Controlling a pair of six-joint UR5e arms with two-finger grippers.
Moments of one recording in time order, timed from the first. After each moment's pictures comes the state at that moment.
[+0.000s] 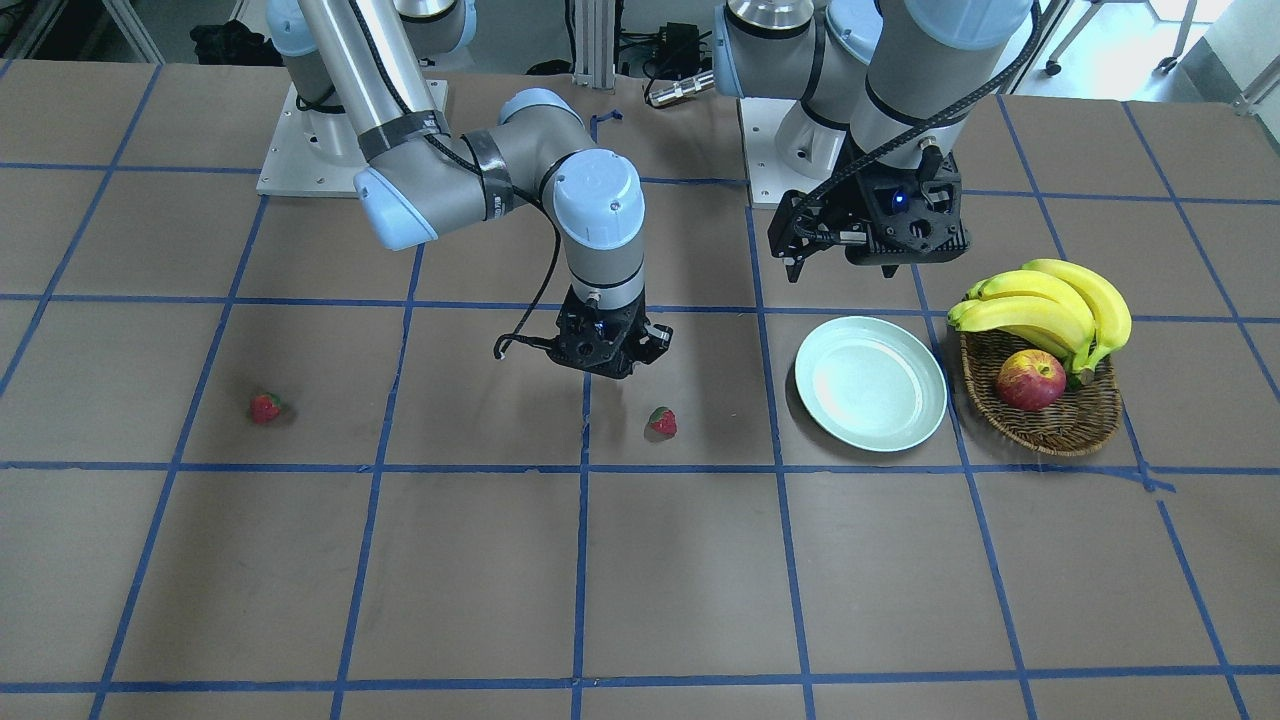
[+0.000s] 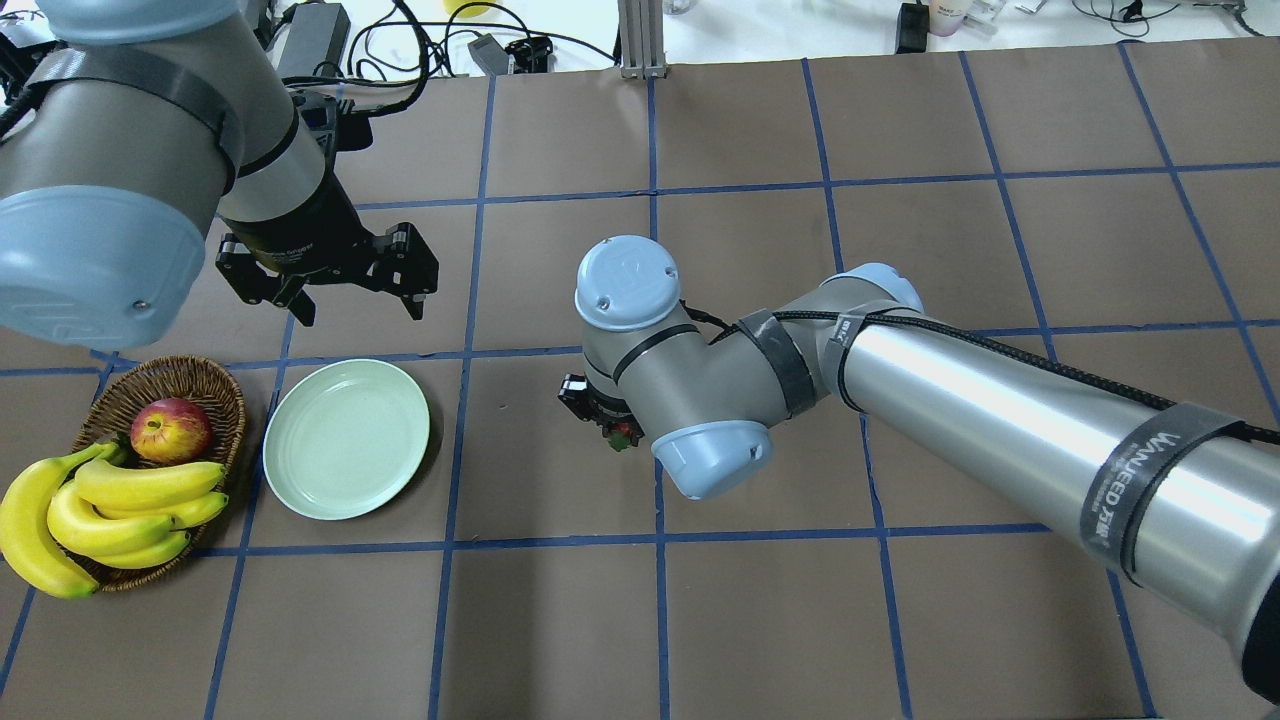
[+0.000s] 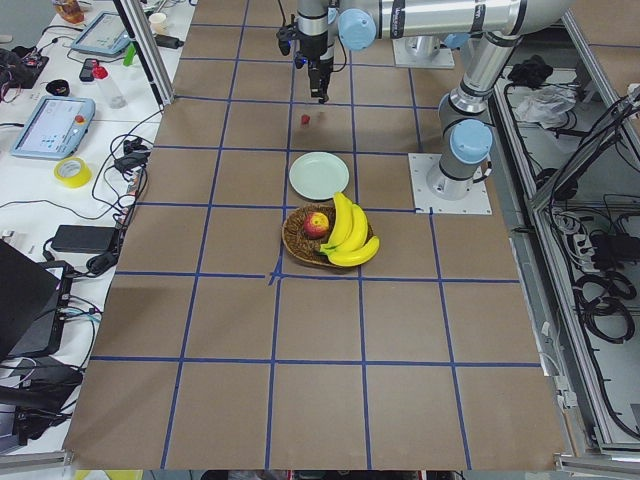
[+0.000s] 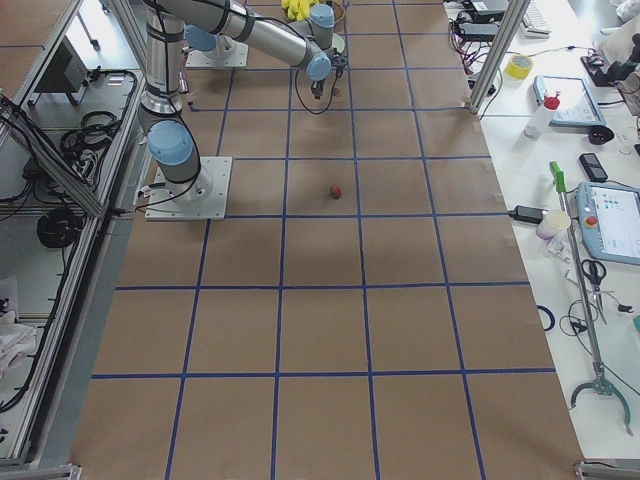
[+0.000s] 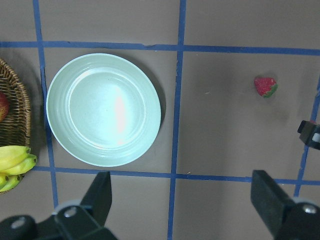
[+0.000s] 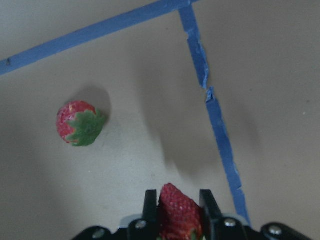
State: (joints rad) left arm -1.60 -1.53 -1.74 -1.47 1.62 -0.08; right arm 2.07 -1.17 1.86 -2.29 -1.47 0.82
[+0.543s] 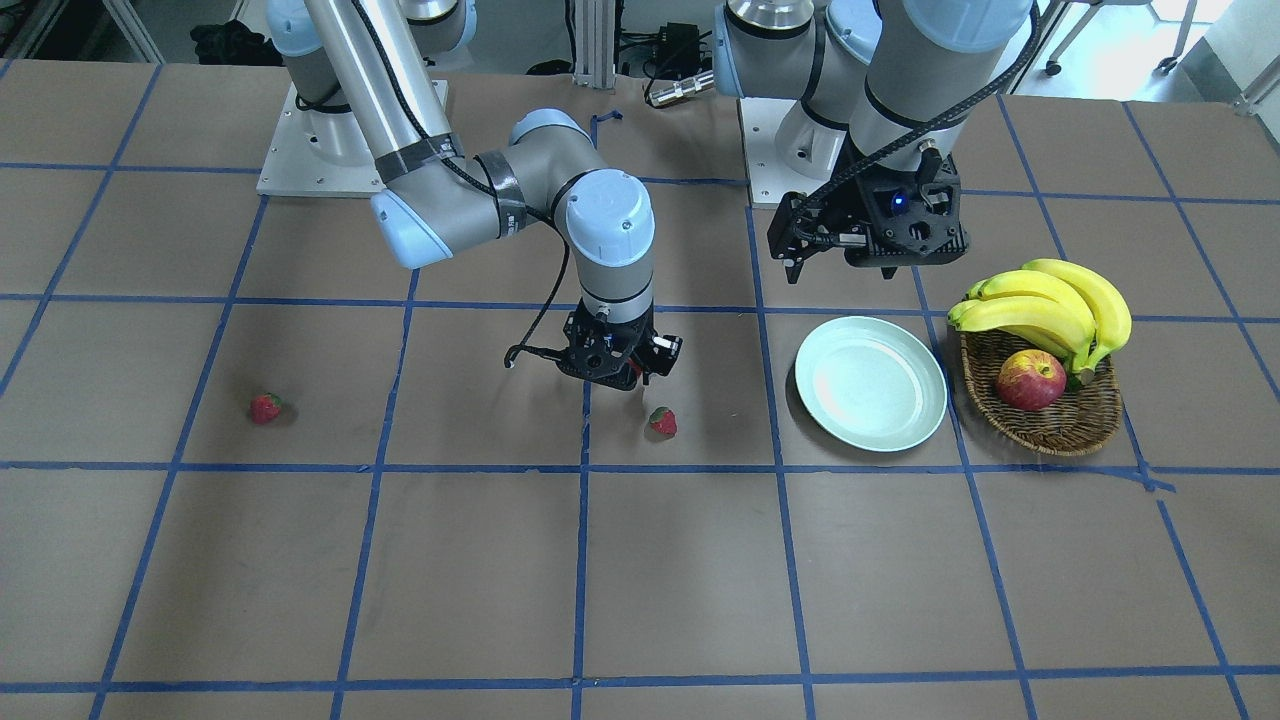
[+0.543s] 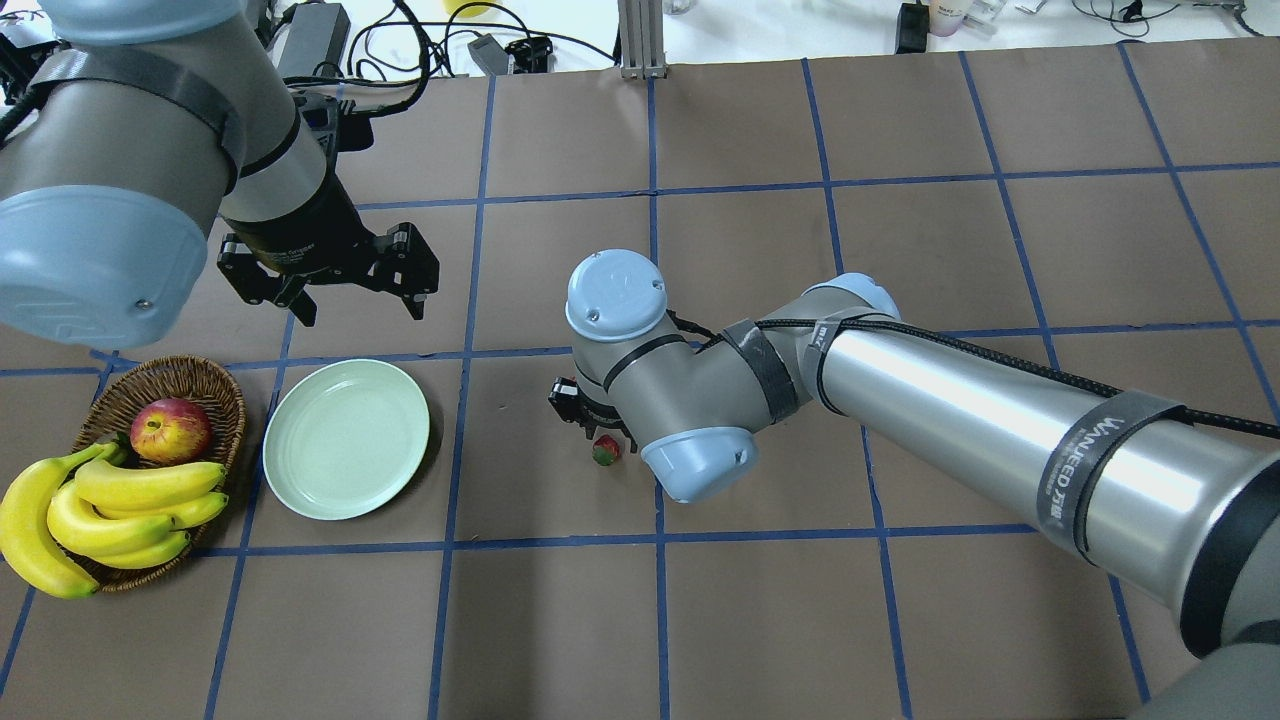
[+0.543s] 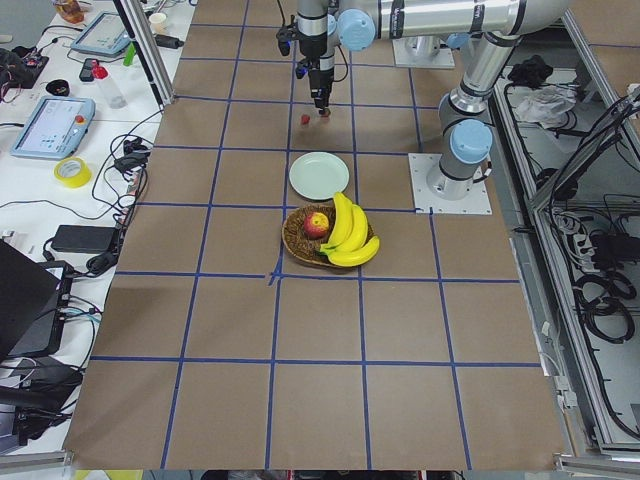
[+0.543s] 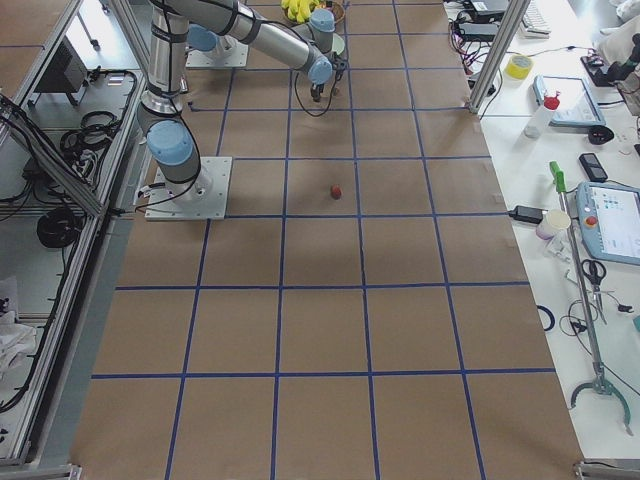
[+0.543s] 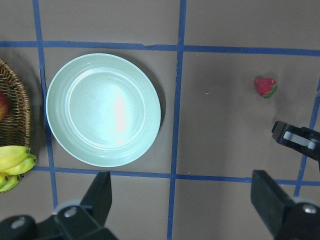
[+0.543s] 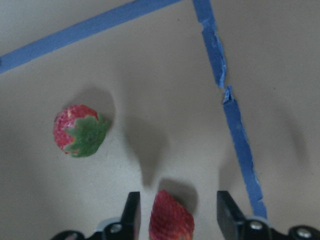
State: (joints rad) left arm -1.60 -1.53 -1.74 -1.47 1.62 -0.09; right arm 2.08 -1.13 1.86 -2.33 -1.49 0.83
